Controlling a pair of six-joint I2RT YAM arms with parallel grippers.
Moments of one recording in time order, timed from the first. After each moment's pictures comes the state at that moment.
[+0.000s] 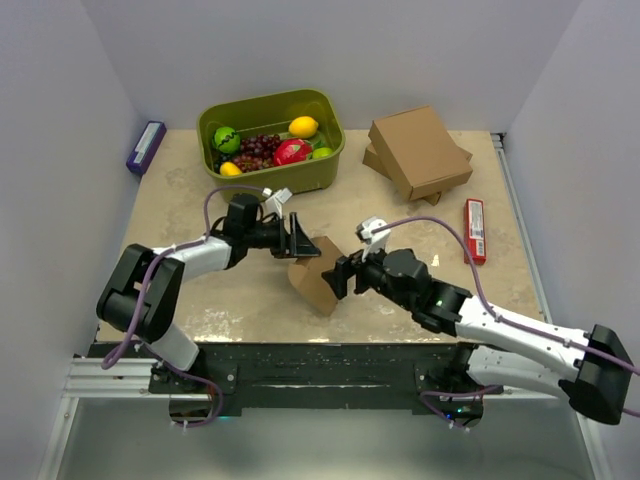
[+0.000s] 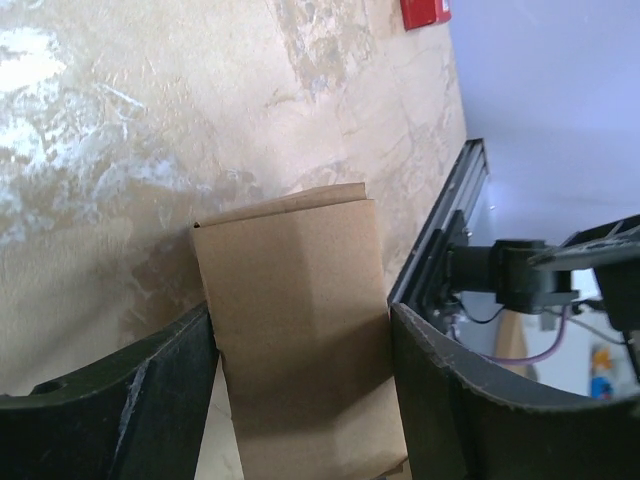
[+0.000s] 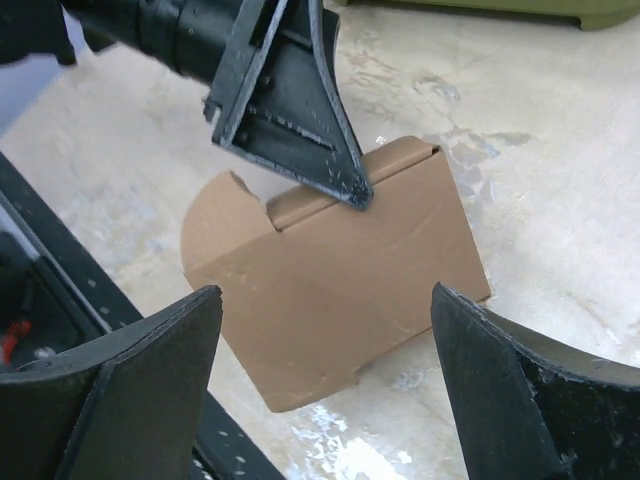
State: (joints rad) left arm -0.39 1.61 0.77 0.23 0.81 -0.61; right arm 0.96 0.97 0.60 0.07 0.17 0.35
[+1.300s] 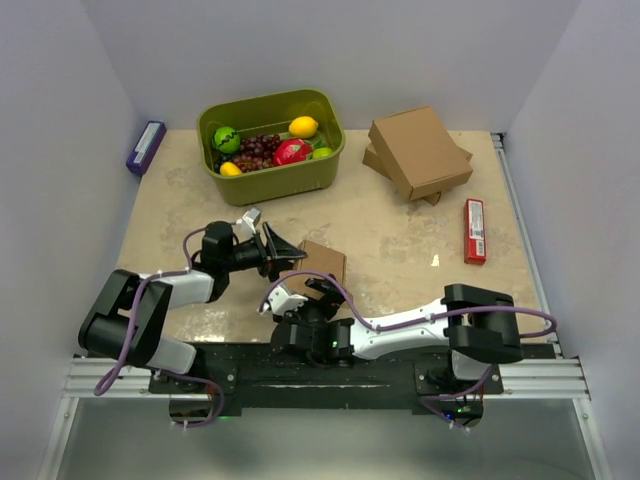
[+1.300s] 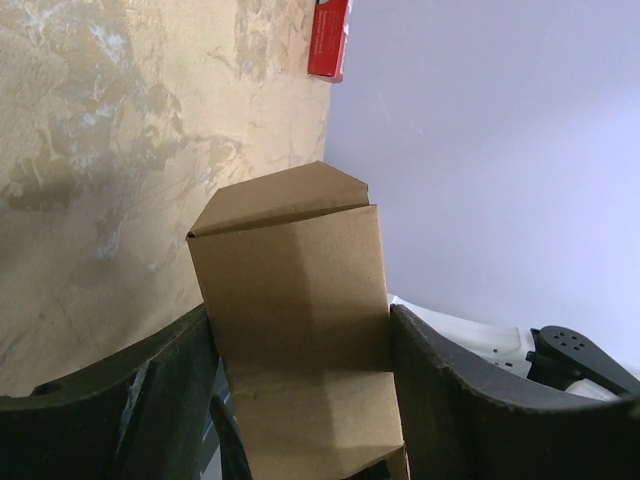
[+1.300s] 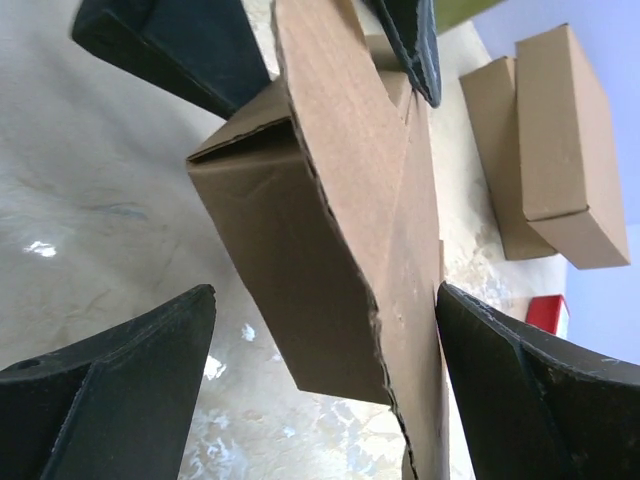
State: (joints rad) left arm -0.30 1.45 0.41 0.67 0.86 -1.29; right arm 1.50 1.70 0.96 -0.12 1.18 0.02
